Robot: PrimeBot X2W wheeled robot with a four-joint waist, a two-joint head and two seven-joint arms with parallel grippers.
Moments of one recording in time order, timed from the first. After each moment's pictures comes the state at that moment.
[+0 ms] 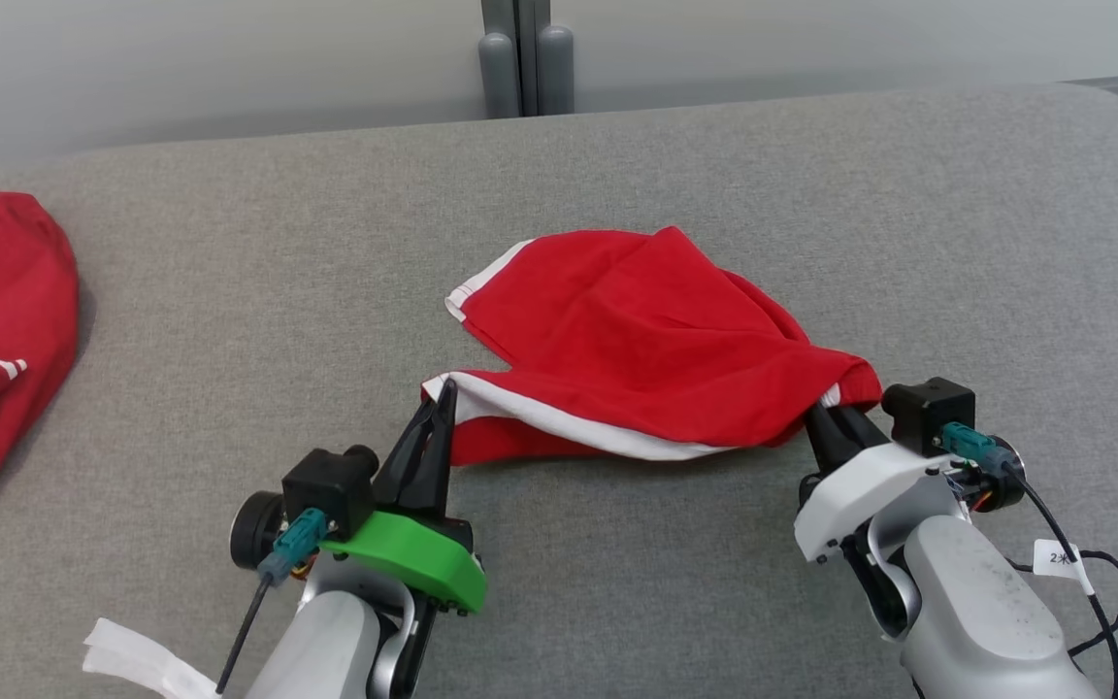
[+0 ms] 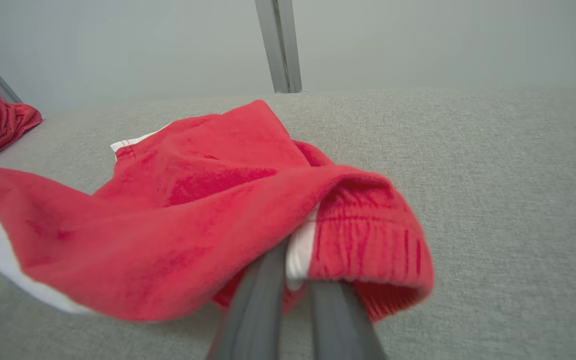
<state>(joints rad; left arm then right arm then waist) -0.28 0.05 -0.39 0.39 -0.36 -0.10 -0.26 -0.44 -0.05 0.17 0.66 0.25 0.13 -0.26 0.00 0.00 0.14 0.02</state>
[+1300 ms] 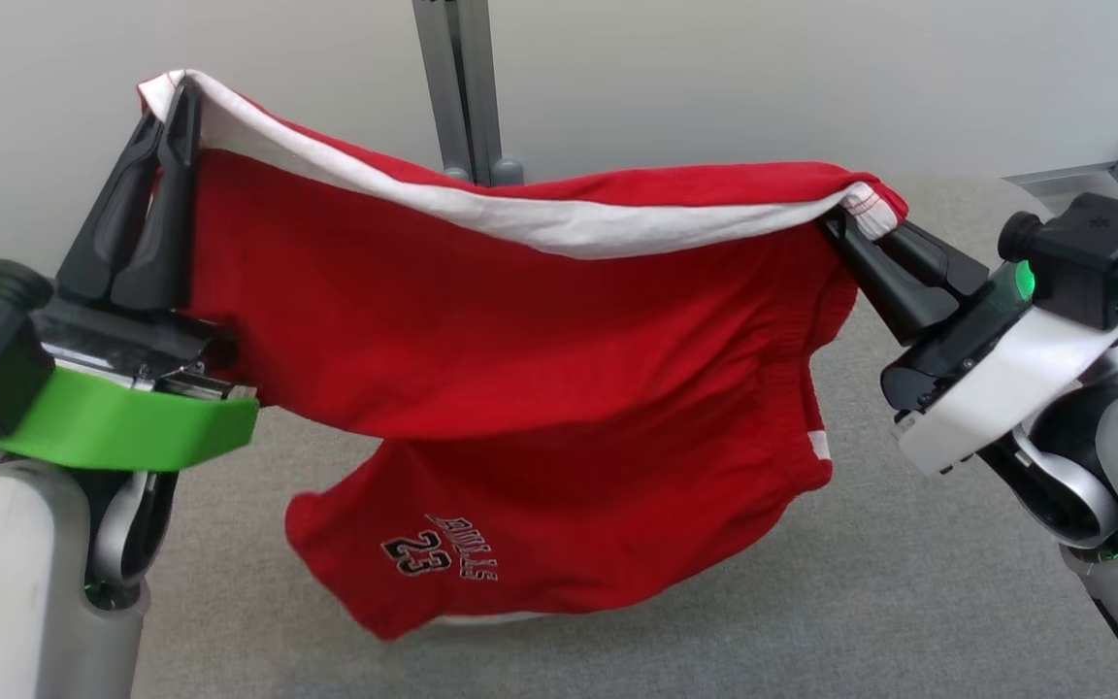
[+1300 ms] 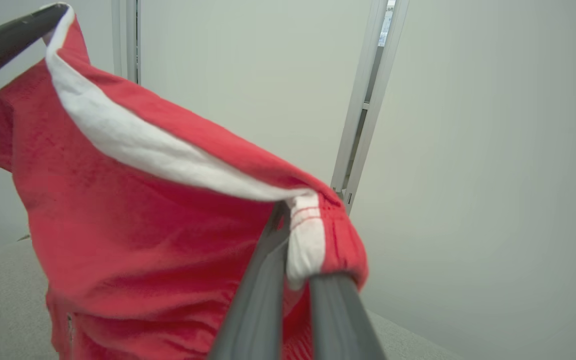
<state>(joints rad) -0.41 0.33 -0.17 -0.25 -0.34 -0.12 -0.04 -0.47 -0.46 0.35 -0.25 0.56 0.13 0.16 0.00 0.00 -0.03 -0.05</state>
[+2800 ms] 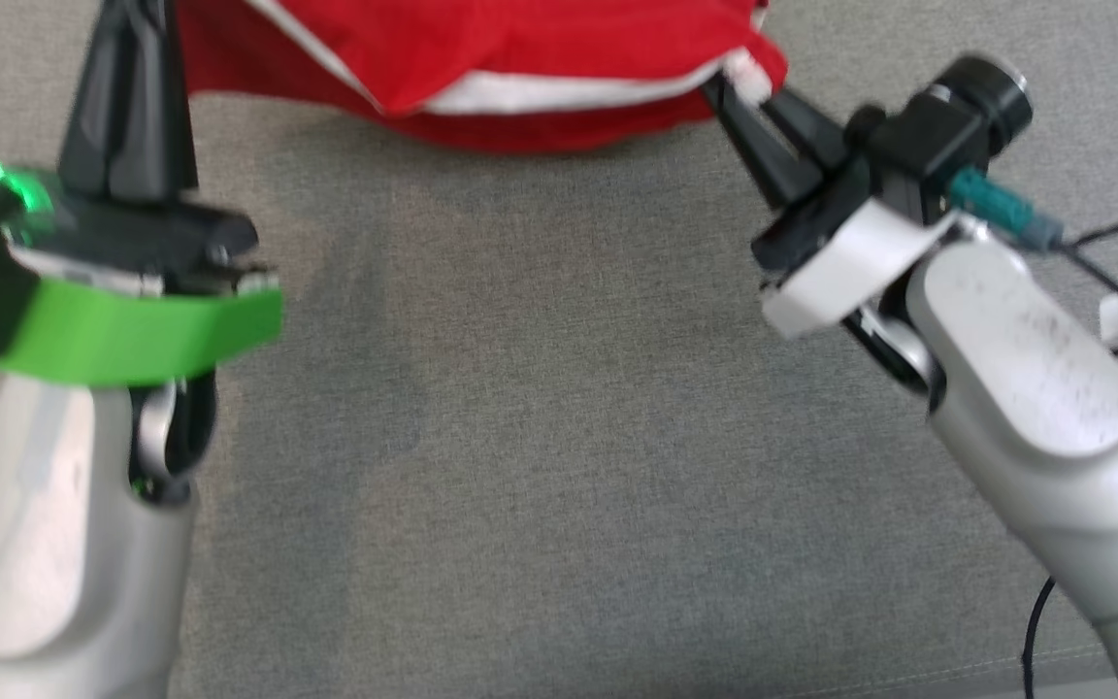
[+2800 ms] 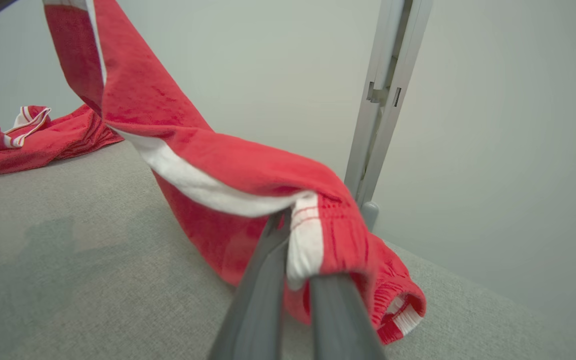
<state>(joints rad) -0.61 0.23 -0.20 -0.04 -0.40 -0.13 -0.26 -0.89 -0.30 0.61 0.32 0.39 0.13 -0.26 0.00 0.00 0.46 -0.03</state>
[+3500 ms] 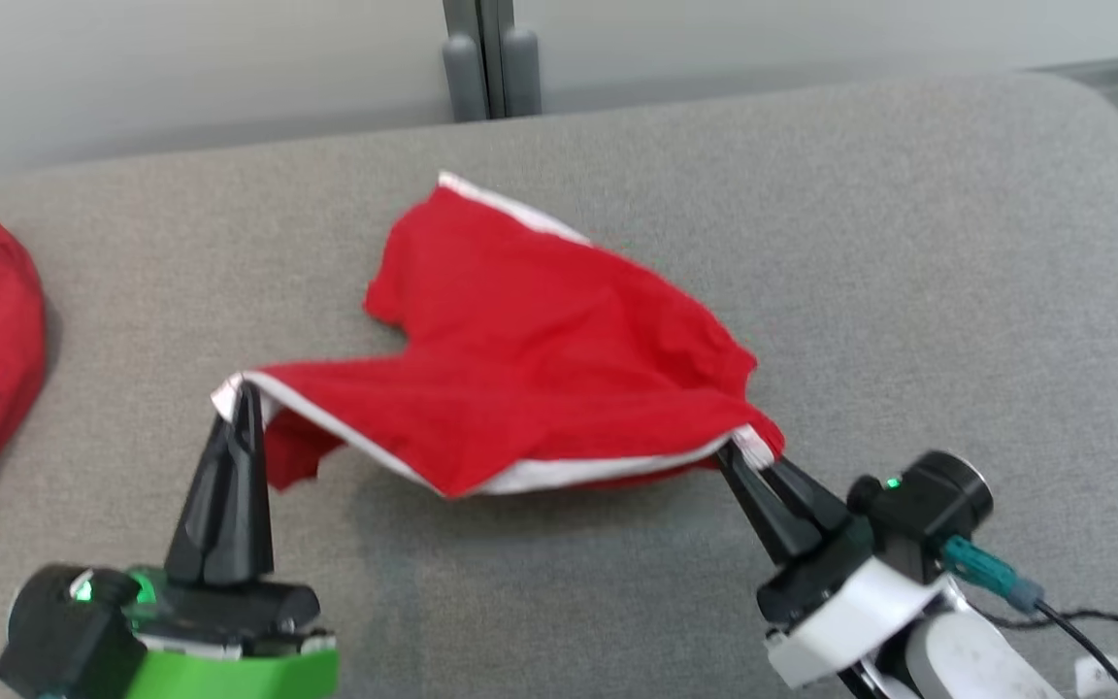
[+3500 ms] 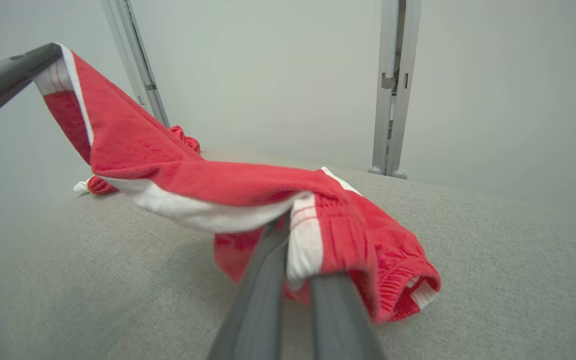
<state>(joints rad) 0.05 0.14 -0.13 -0.27 -0.35 -0.13 -0.26 -0.18 -0.21 0.45 -0.02 0.30 0.13 -0.20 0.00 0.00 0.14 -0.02</state>
